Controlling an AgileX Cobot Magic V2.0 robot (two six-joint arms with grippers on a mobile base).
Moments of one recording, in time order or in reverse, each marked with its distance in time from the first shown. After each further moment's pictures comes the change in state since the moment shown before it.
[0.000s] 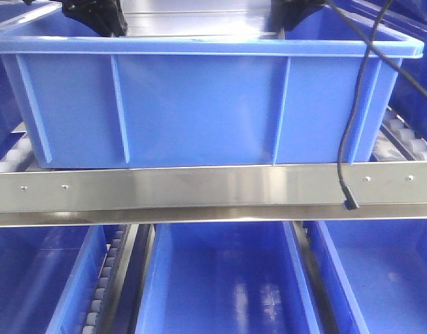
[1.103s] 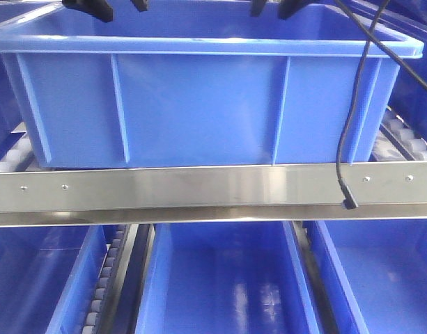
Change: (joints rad) left arm 0.023 0.002 -0.008 -0.079 -0.119 -0.013; right arm -0.006 -0.002 -0.008 0.010 -0.094 -0.004
